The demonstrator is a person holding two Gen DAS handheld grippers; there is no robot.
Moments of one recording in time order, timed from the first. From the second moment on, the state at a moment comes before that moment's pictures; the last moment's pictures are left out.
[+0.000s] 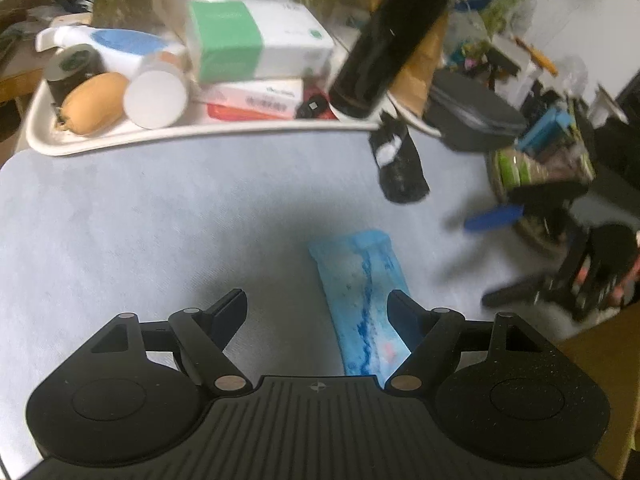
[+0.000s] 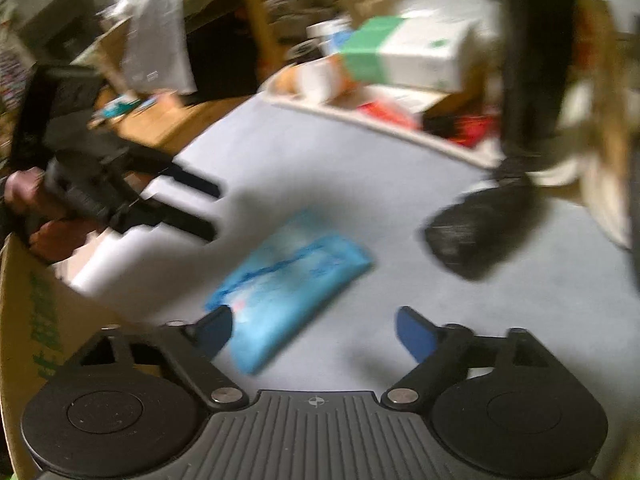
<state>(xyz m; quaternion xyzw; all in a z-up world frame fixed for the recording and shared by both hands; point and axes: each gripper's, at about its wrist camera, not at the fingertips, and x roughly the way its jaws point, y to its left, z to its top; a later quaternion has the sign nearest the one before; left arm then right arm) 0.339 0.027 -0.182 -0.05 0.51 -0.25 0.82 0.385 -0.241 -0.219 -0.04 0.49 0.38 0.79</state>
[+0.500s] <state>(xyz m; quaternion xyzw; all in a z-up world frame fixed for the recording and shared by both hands) 0.388 -0.039 -0.163 0.02 0.66 -0.15 0.73 0.381 -0.291 -0.198 -0.03 0.46 0.20 0.87</state>
